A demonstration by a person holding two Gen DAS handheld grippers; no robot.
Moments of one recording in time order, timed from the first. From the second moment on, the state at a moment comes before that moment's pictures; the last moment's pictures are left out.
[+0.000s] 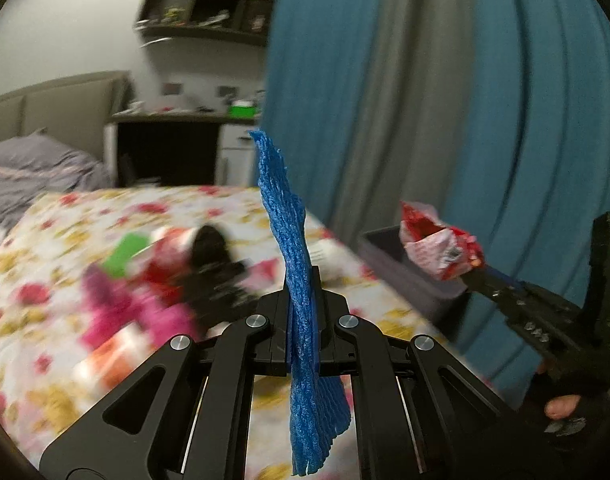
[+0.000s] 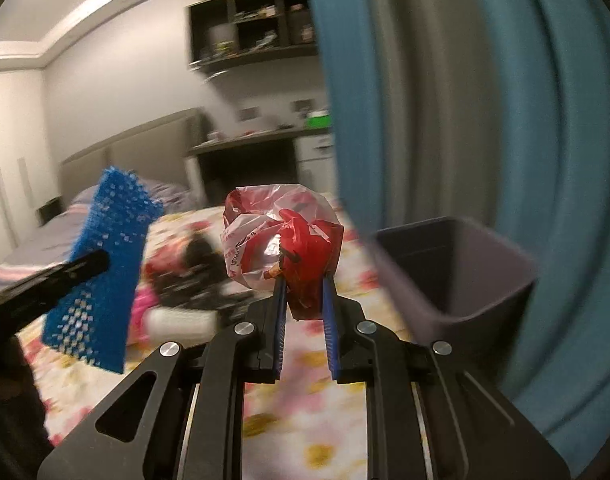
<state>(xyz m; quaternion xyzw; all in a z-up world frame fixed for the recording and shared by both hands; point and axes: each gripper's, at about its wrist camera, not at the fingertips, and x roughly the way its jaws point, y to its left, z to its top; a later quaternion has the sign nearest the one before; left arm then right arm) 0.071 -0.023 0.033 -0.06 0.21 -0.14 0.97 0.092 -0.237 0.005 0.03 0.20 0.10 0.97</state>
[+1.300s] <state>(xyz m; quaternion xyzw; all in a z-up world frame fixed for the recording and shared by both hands) 0.310 -0.242 -0.014 -0.10 0.32 -0.30 0.89 0.203 -0.350 -0.017 0.08 0.22 -0.07 0.97</state>
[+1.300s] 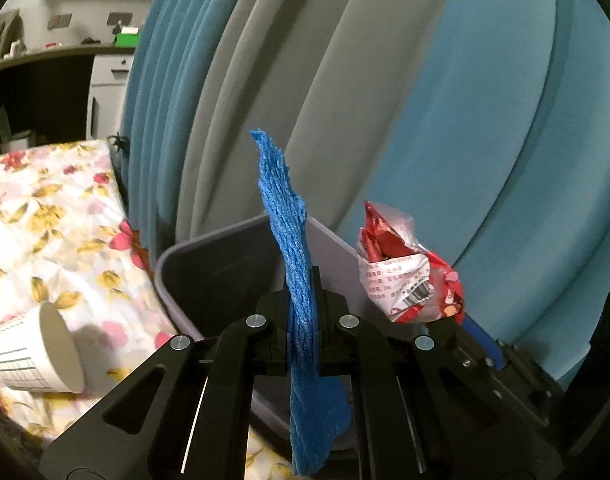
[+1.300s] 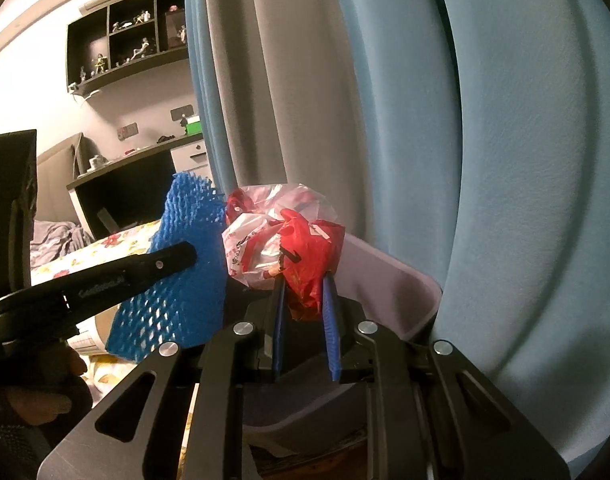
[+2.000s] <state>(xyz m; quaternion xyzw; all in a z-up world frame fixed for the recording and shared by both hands) 0.305 -0.209 -0.010 -0.12 0.30 -0.24 0.92 0.217 -0.360 -0.022 0.09 0.24 -0.07 0.96</state>
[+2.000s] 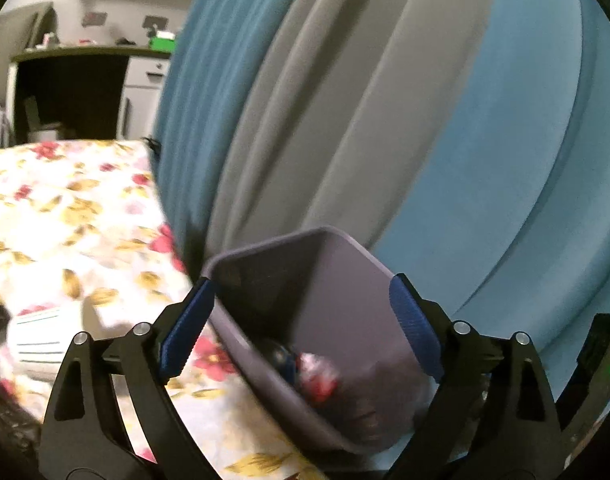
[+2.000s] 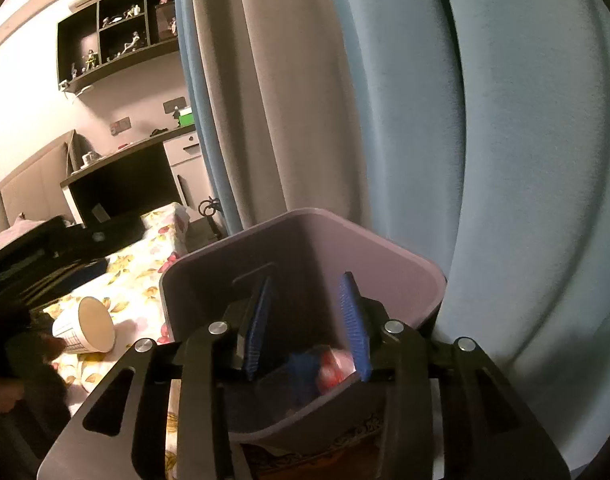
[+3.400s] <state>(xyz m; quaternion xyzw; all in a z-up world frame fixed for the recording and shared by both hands) 0.070 0.091 -0.036 -0.11 0.29 0.12 0.94 0.098 -0.162 -0.029 0.02 0.23 0.11 0.97</state>
